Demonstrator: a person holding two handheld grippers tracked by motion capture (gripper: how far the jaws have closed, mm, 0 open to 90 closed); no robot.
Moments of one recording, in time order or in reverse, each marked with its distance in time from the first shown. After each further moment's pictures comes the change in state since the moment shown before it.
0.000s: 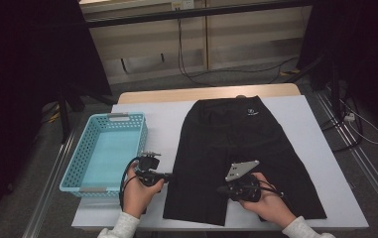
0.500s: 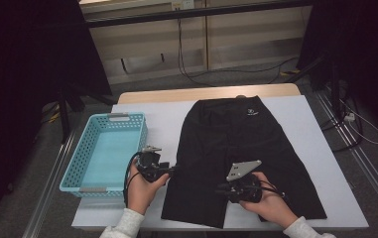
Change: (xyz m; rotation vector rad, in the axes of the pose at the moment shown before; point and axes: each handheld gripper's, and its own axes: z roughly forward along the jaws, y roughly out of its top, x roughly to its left) left arm 0.004 0.016 0.010 -0.176 0.098 0.048; right arm 0.000 0.002 -0.006 -0.042 -0.005 0.011
